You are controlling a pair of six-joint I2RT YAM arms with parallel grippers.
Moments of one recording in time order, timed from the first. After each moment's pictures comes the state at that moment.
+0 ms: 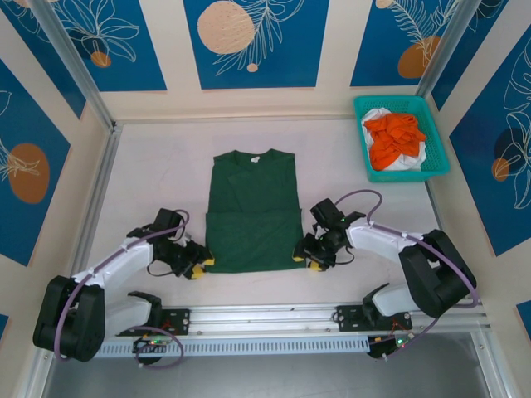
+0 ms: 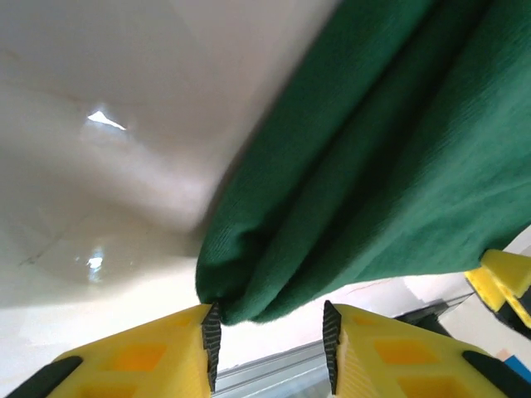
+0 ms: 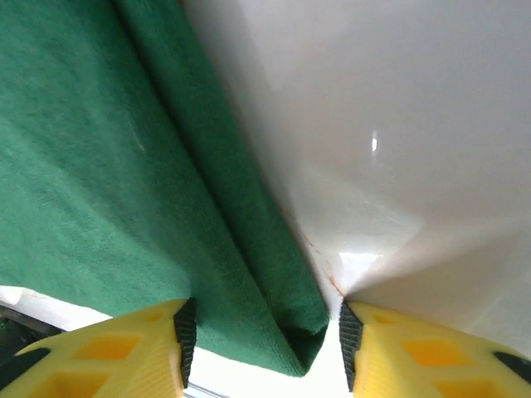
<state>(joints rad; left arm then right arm) -0.27 1.14 0.47 -0.67 0.61 -0.94 0.54 1.39 0.61 -0.59 -0.46 0.91</state>
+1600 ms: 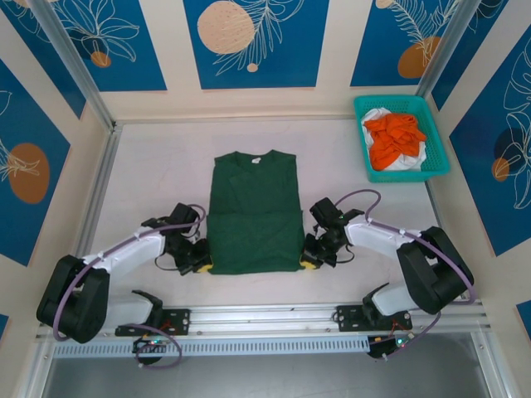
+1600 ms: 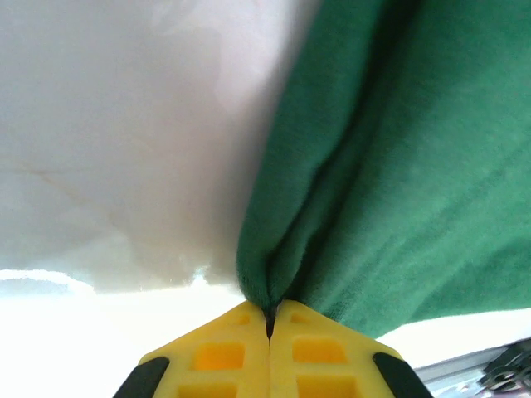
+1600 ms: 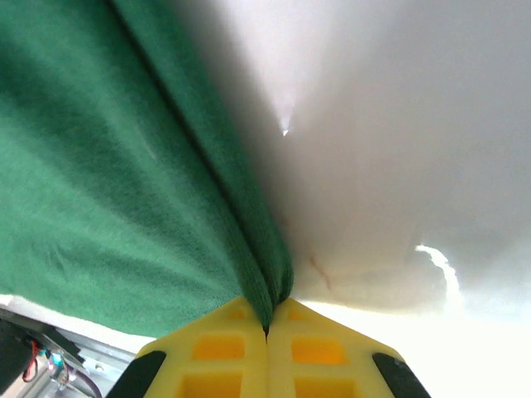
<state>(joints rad) -0.44 1.25 0.59 -0.76 0.41 -0.82 0.55 1.39 0.64 -0.67 -0.47 0.91</state>
